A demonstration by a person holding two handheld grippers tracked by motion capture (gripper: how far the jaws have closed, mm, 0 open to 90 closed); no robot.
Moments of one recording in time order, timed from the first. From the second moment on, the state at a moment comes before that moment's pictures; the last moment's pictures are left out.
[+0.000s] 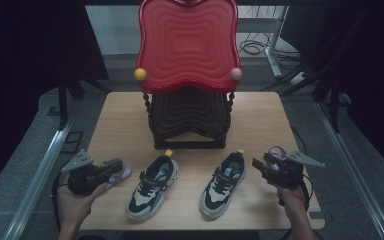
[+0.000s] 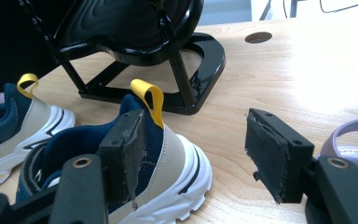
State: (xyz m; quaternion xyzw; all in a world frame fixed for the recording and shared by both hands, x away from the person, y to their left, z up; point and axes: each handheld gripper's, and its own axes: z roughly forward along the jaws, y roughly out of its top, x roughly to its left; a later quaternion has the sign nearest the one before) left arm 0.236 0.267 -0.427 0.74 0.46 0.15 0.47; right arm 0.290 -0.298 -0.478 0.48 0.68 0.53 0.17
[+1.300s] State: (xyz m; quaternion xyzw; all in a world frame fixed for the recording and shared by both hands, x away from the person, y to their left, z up) left arm 0.216 0.307 -0.490 0.75 0.53 0.13 0.38; right arm 0.290 -0.295 -0.484 0.49 0.69 0.50 0.18
